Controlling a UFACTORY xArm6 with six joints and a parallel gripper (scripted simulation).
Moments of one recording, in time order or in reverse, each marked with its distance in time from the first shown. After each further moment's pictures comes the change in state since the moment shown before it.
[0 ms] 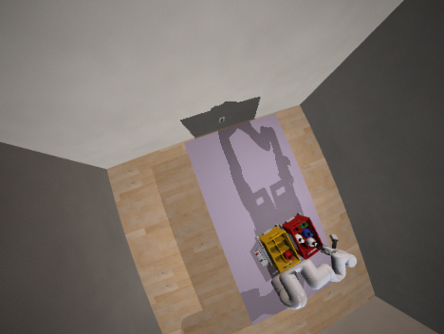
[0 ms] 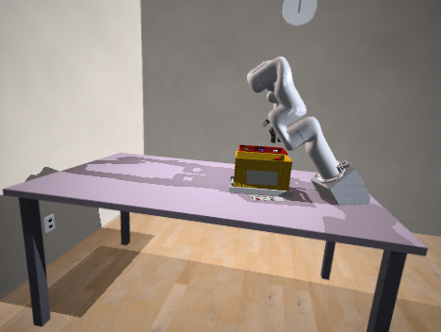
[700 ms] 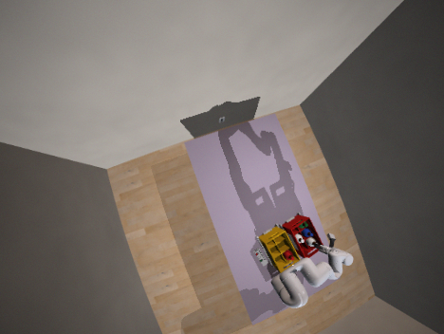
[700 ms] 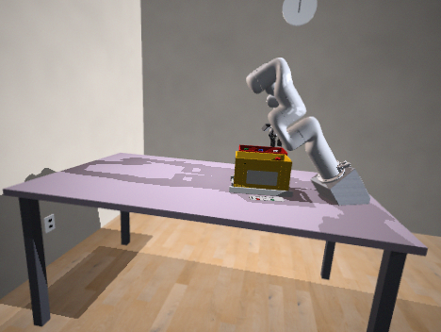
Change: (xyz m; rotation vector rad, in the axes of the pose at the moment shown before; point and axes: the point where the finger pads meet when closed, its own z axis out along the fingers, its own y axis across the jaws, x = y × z) arm 0.000 0.000 0.025 0.000 0.000 0.000
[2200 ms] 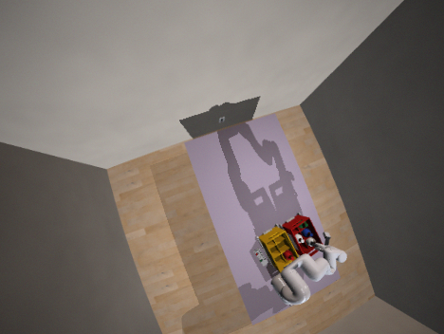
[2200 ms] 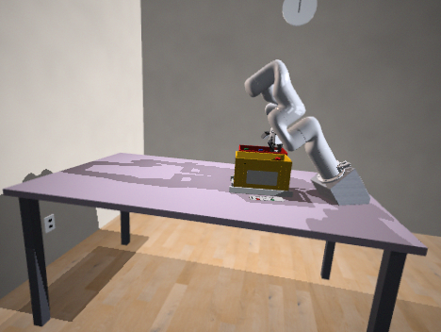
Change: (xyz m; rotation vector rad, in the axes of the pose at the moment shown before) arm 0.000 0.000 0.049 0.000 0.000 0.000
